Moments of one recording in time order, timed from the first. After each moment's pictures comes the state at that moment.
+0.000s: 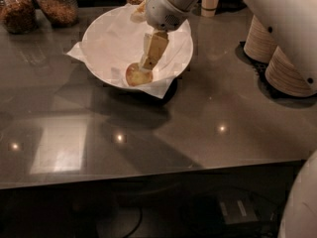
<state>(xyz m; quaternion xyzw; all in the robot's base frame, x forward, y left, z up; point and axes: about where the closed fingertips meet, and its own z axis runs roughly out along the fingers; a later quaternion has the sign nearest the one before) 0.628 0.029 0.953 -0.75 0.58 0.09 0.31</state>
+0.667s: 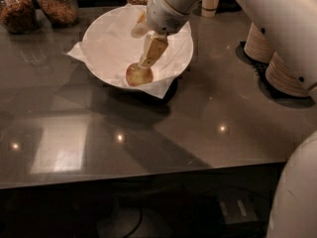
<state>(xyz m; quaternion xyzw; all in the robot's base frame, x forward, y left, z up) 0.632 0.028 0.939 -0.76 0.57 0.09 0.29</state>
